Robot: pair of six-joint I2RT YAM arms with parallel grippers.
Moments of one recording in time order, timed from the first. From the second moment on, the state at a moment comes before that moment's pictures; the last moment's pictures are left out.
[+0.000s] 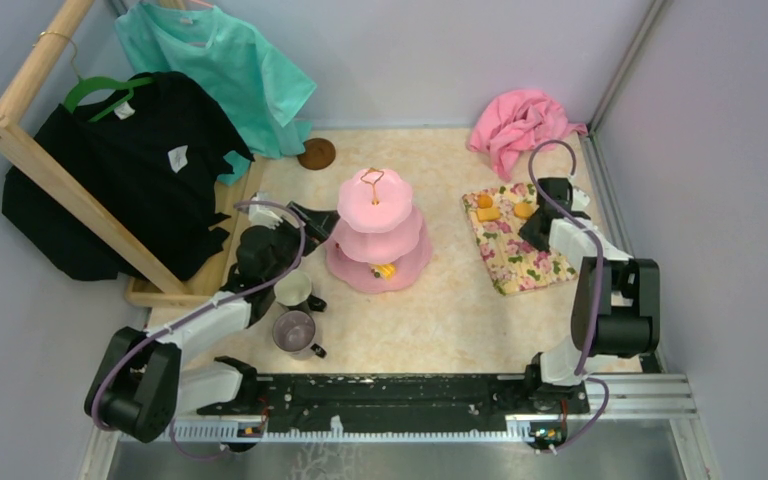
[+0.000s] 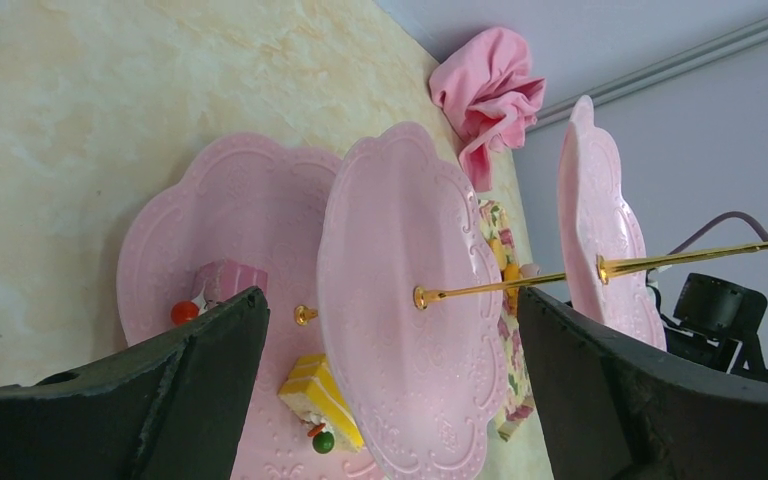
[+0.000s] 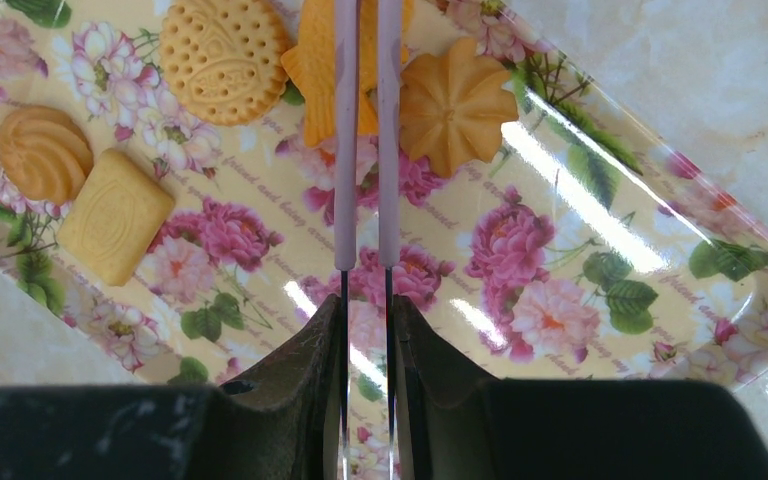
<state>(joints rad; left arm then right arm) -0.40 1.18 0.41 0.64 0.01 -0.93 -0.05 1.54 0.91 -0.34 0.20 0.65</state>
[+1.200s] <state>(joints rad) -0.40 1.03 0.37 0.56 0.01 -0.94 0.17 1.37 0.77 -0.41 0.26 0.70</state>
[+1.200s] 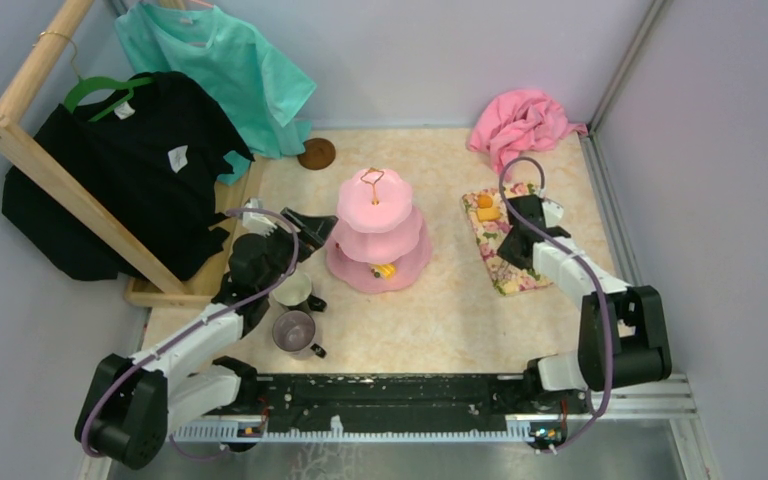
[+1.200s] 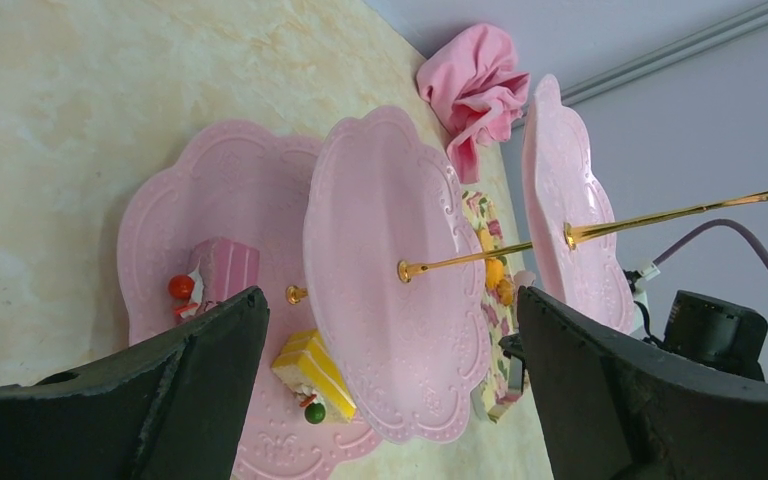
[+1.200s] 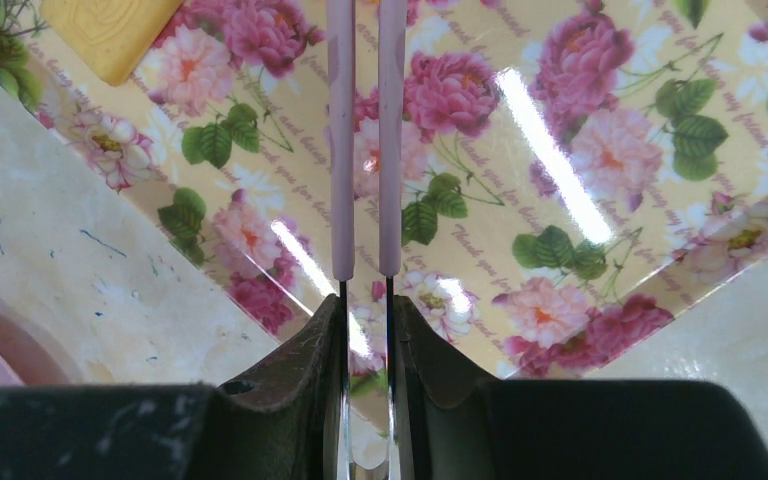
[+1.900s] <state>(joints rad) -0.40 1.06 0.37 0.54 -0.01 -0.93 0.03 1.60 0.95 -0.40 0.19 0.67</state>
